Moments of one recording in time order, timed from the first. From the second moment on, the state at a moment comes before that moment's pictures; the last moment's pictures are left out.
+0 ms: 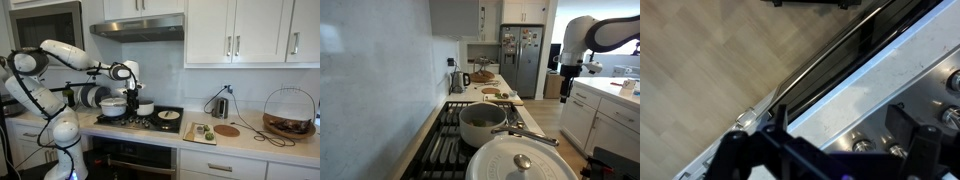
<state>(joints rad) 0.01 -0.56 0.00 -2.49 -0.02 1.90 -0.02</state>
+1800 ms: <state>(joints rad) 0.07 0.26 0.07 -1.82 -0.06 2.17 -0.08</state>
